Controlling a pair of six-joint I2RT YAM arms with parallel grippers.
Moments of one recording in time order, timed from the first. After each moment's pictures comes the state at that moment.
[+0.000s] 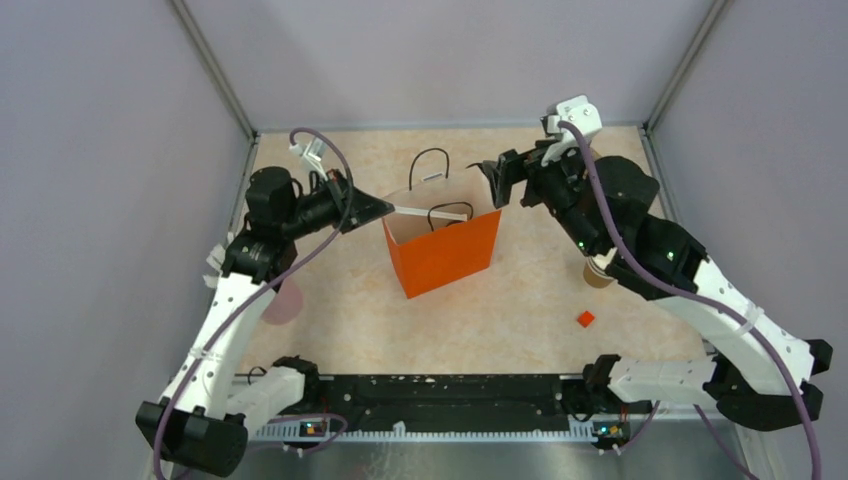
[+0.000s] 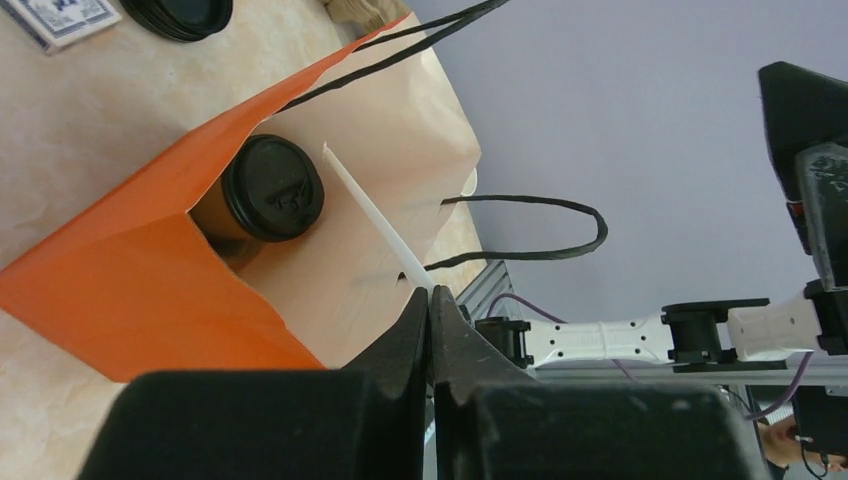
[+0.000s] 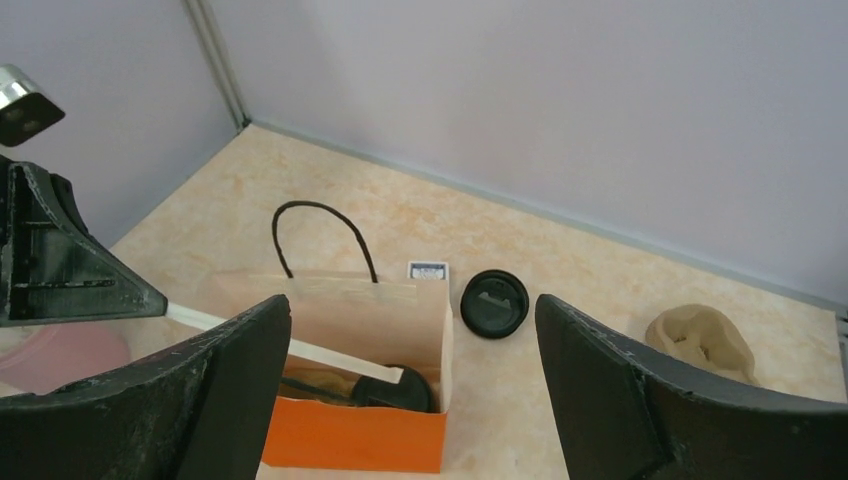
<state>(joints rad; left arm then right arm) -0.22 0.98 1.06 -0.31 0.69 -0.84 0.98 1.07 1.53 -0.43 0.54 -0.02</state>
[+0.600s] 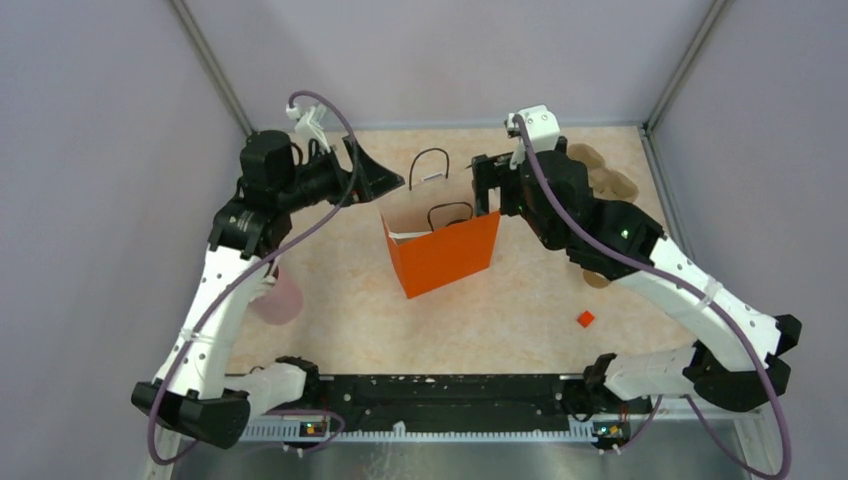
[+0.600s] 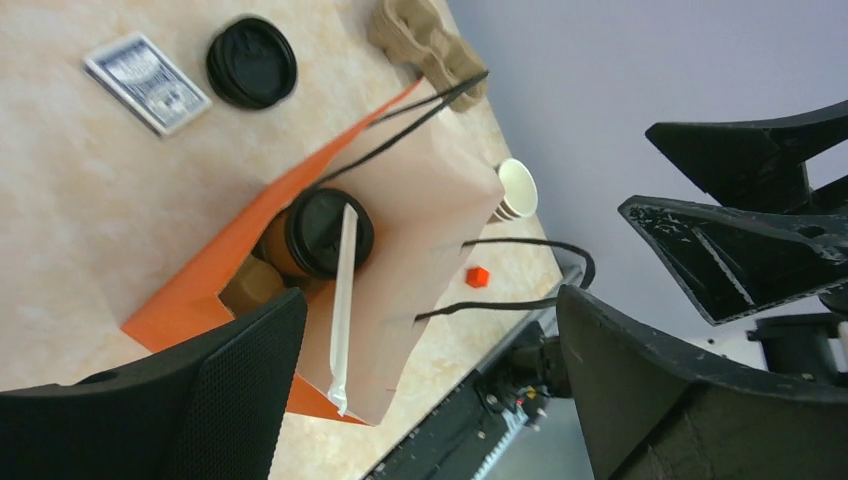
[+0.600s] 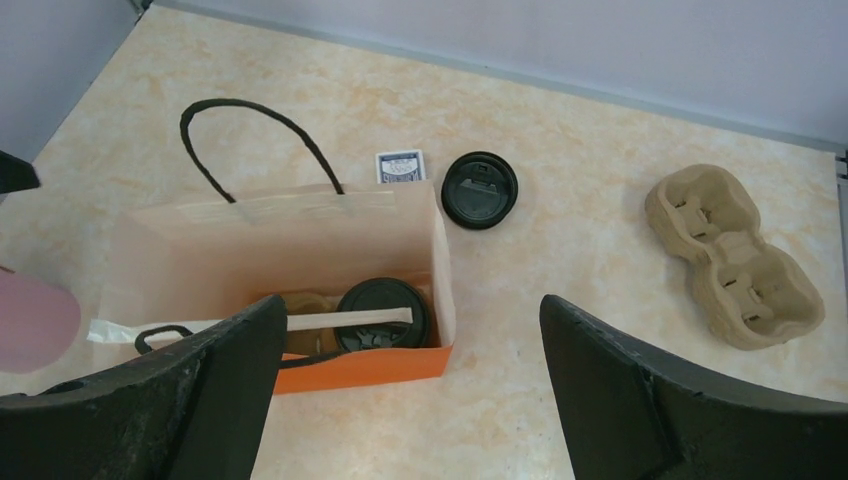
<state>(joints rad) -0.28 1.13 1.35 -0.52 0.58 -0.63 0.98 1.22 1.59 -0.71 0.65 0.22</state>
